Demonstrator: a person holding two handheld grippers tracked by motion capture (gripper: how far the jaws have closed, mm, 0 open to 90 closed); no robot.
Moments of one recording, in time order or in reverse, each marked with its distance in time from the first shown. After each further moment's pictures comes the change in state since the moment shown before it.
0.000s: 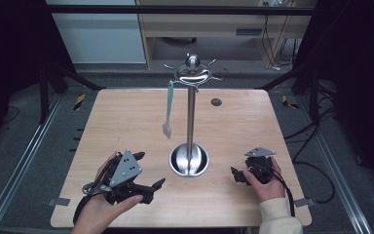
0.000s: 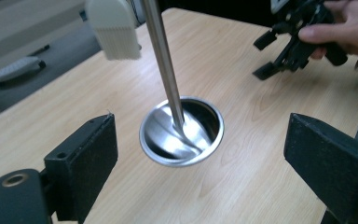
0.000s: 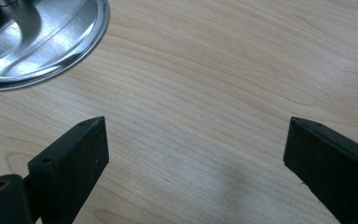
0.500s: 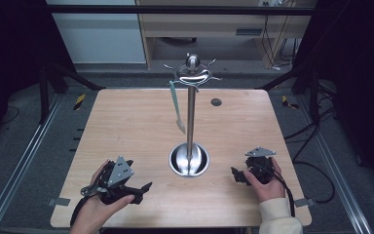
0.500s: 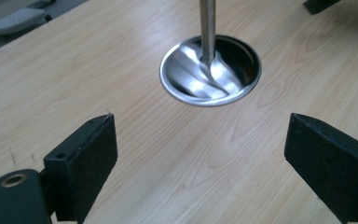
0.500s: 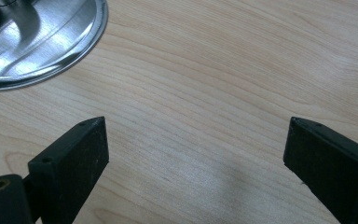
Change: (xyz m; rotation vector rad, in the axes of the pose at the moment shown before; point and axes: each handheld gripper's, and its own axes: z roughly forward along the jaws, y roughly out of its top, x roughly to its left) left arm 0.025 -0.057 0.021 0.126 0.046 -0.049; right arm 0.000 -0.001 0.000 0.003 -0.004 0.007
